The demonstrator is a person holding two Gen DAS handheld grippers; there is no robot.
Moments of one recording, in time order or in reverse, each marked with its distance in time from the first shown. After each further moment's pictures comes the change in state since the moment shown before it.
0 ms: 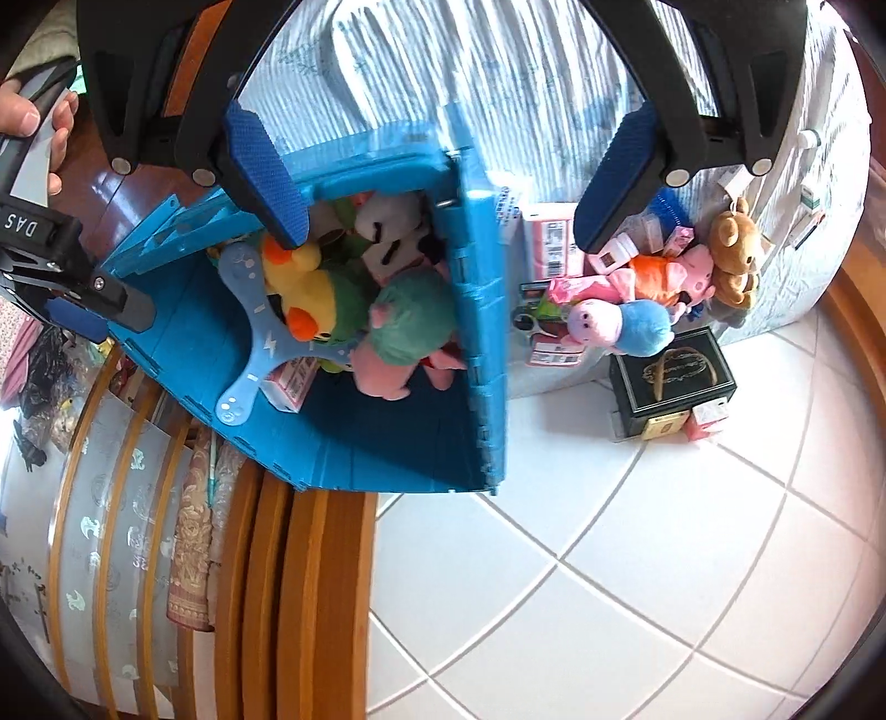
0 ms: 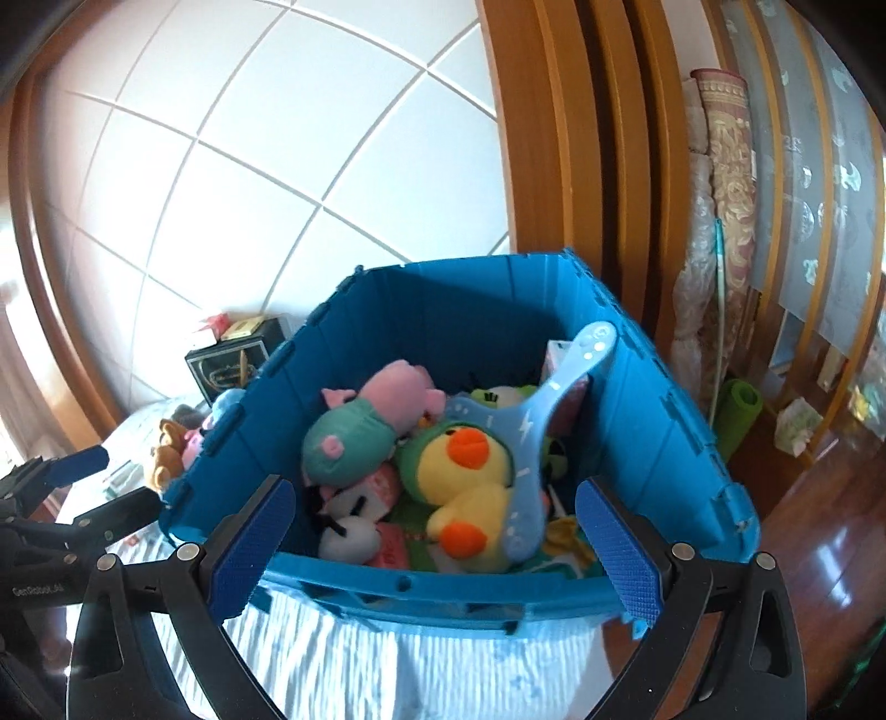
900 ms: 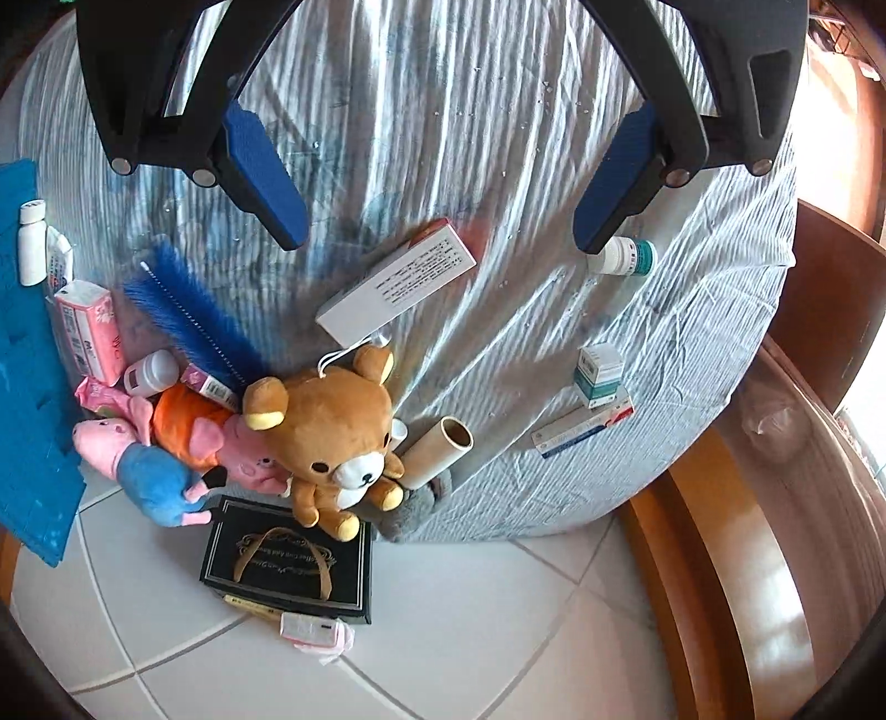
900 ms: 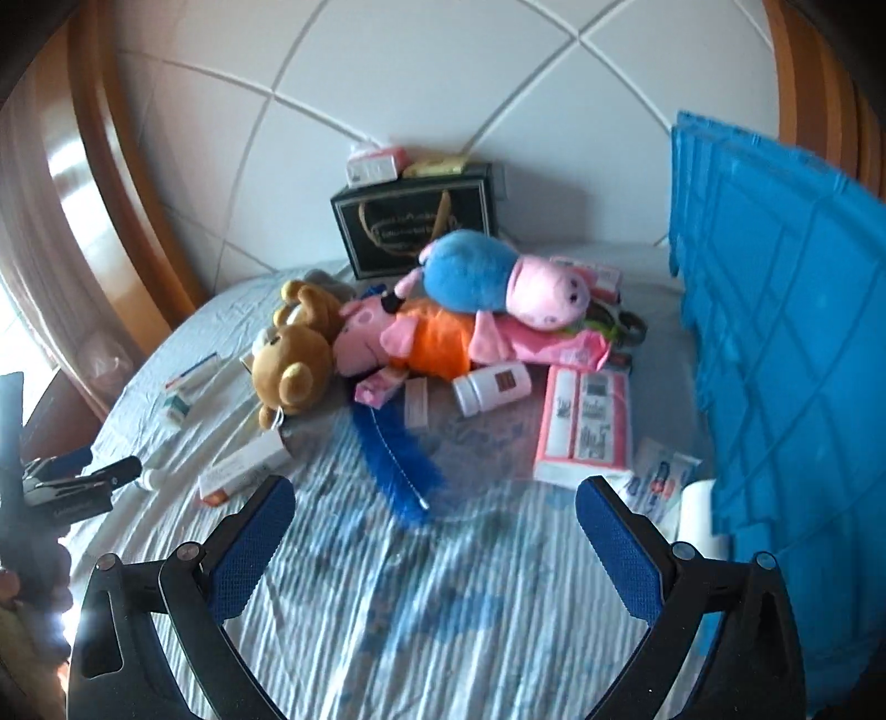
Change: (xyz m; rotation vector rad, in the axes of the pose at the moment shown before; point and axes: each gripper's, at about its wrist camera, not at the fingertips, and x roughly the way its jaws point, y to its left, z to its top) left arm 0.104 0.444 -0.177 -0.317 0.295 0.433; right arm 0.247 0.340 -0.111 -0.129 0.275 0.224
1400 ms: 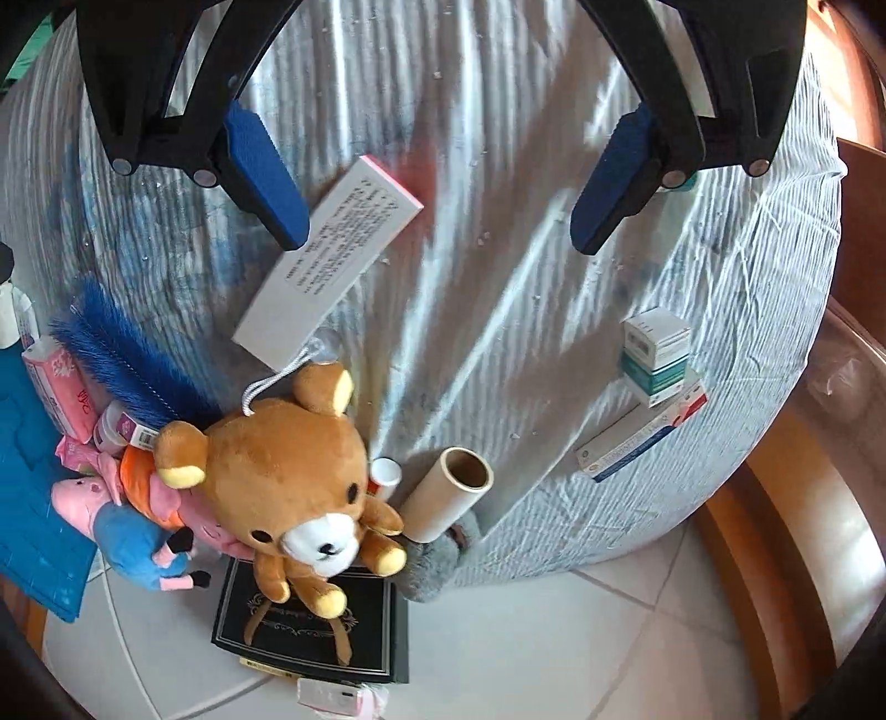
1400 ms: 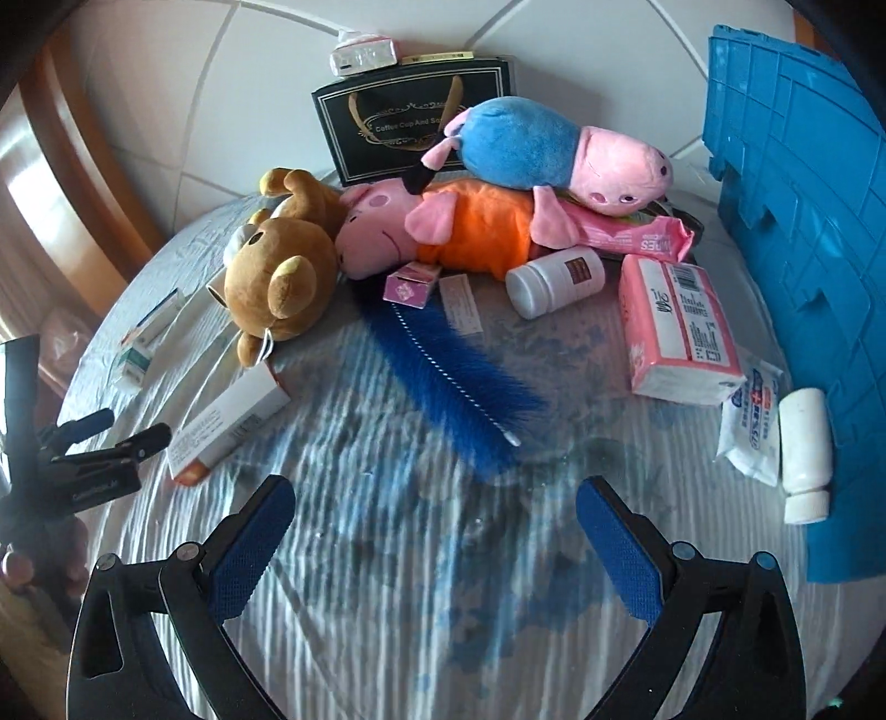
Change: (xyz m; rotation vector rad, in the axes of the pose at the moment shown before) left arm 0.097 0.069 0.021 0.140 0.030 -0.128; right arm 0.088 0.079 -0.029 0.059 0.143 -0.102
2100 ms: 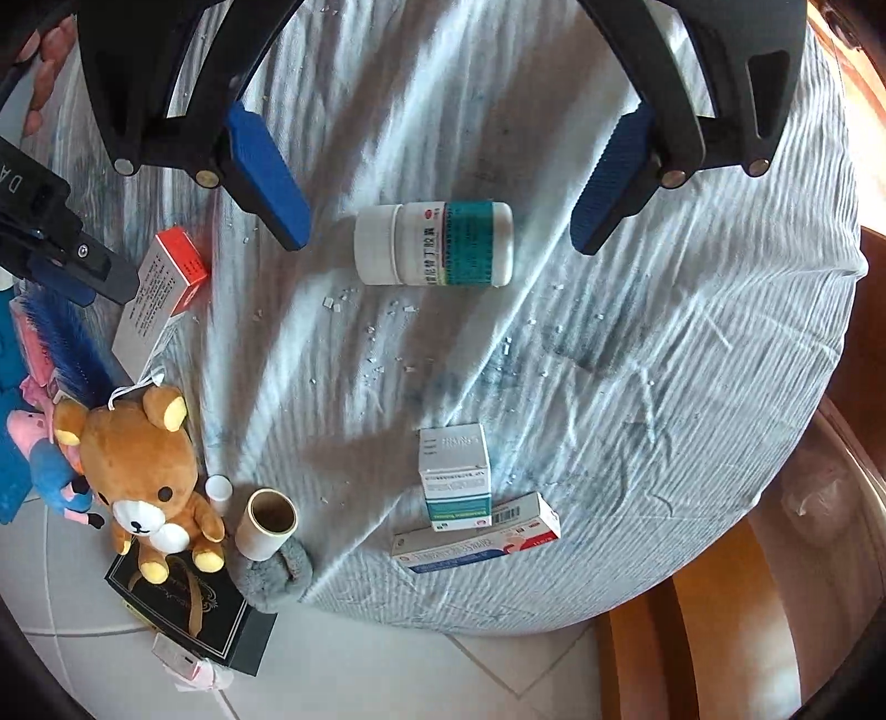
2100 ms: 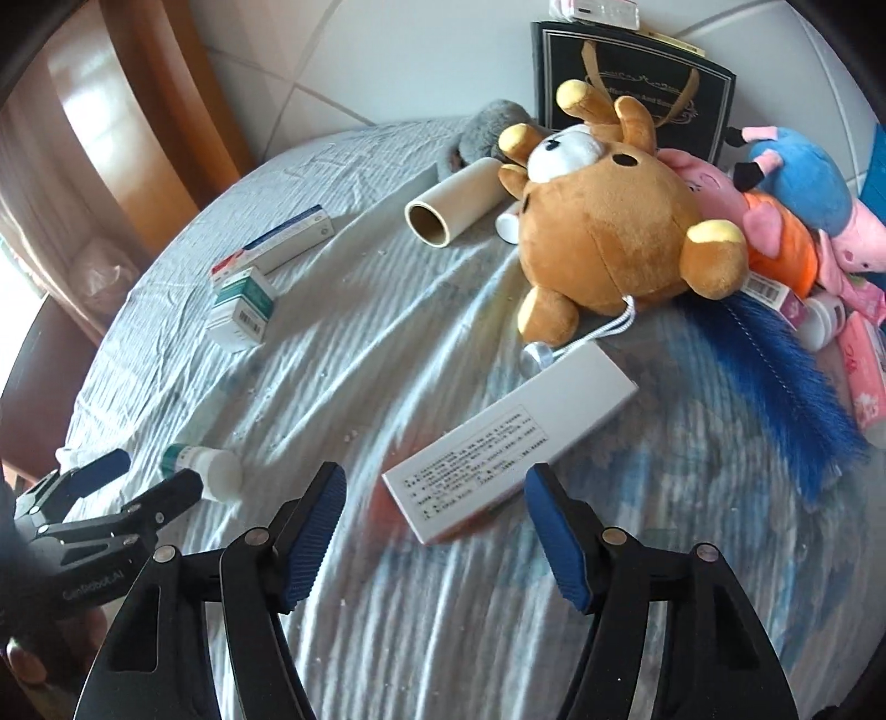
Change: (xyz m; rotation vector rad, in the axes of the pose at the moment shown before) left arm 0.022 0.108 -0.051 -0.183 0.084 -0.024; right arm 0.092 0.209 -0.008 -0.128 0.077 0.077
